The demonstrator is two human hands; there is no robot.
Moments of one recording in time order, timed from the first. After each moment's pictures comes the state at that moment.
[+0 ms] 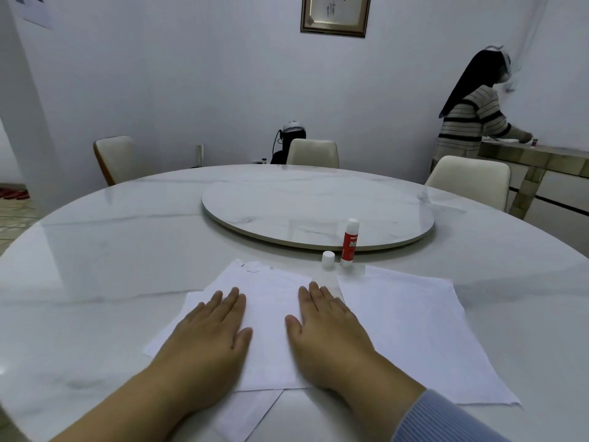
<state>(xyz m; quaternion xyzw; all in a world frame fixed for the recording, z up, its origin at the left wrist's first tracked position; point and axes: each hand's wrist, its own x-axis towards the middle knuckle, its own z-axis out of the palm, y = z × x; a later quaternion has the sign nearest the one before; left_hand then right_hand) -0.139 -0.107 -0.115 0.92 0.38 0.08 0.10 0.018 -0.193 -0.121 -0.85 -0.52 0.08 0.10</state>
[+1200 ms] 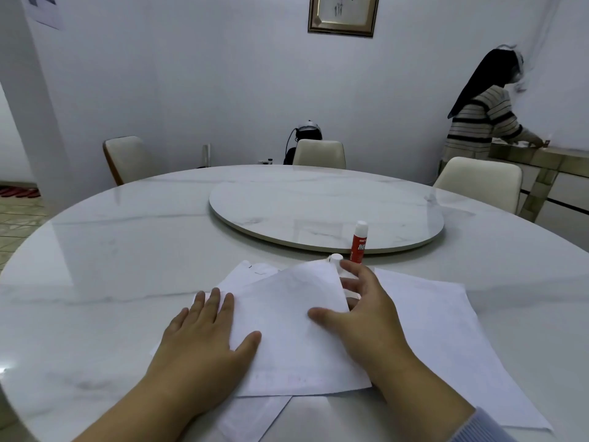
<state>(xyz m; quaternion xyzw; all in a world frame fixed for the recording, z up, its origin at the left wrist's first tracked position) -0.145 -0.104 -0.119 0.88 0.46 0.09 0.09 0.028 -0.215 -0.095 -0.73 -0.36 0.15 0.57</state>
